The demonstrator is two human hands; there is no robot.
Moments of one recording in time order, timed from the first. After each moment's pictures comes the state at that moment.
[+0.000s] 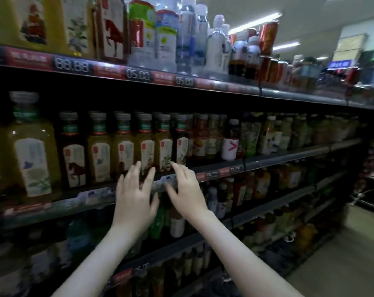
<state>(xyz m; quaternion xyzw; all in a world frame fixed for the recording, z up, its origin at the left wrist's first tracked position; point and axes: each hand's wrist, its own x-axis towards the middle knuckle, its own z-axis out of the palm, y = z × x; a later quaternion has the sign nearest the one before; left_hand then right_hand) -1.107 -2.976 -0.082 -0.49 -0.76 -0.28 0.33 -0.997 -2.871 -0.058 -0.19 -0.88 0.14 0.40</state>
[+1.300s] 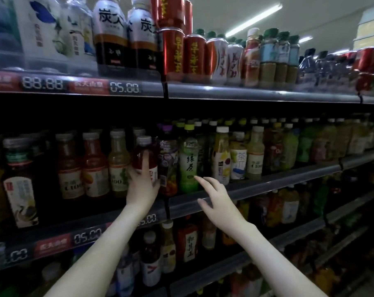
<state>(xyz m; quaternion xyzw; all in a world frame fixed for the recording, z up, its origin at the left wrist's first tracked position) -1.005 -2.510 -0.041 -0.38 -0.81 -0.41 0.16 -0.805 -2.412 -0.050 -0.19 -0.91 0.21 0.31</state>
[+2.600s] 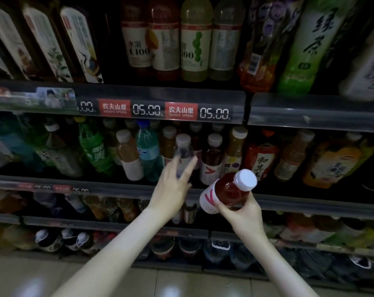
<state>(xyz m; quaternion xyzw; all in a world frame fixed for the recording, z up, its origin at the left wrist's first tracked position) -0.974 -2.615 -0.294 -0.42 -0.86 -0.22 0.21 -0.838 -2.464 -0.281 -0.22 -0.78 0.55 0.22</state>
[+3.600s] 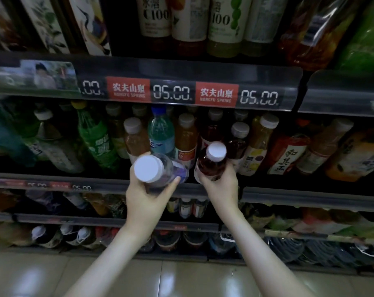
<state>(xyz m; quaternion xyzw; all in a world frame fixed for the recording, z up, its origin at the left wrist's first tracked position) -0.973 -2.689 -0.280 -0.16 -0.74 -0.64 0.14 -0.957 -2.515 -0.320 -0.24 -0.78 0.50 0.29</state>
